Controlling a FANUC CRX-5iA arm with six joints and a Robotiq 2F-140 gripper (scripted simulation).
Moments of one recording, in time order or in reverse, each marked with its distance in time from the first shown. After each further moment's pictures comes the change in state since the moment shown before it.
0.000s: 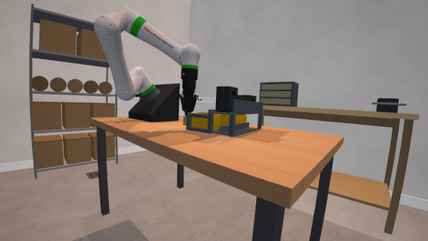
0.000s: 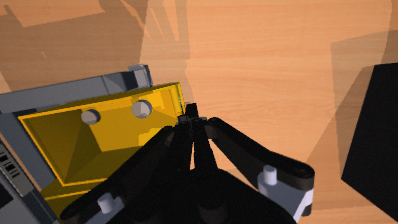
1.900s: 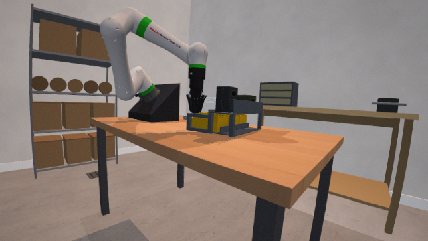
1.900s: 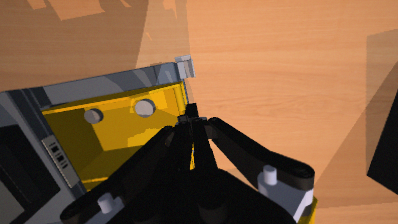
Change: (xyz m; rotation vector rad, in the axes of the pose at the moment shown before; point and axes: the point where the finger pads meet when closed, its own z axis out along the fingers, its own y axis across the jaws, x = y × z) arm 0.000 -0.054 0.000 0.000 0.000 0.000
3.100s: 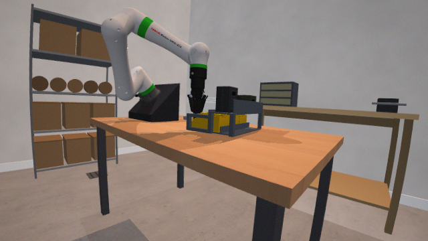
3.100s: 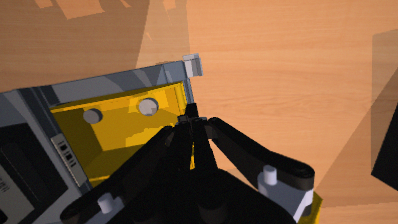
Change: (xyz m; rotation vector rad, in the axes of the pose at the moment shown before) arm 0.000 -0.009 0.000 0.000 0.000 0.000
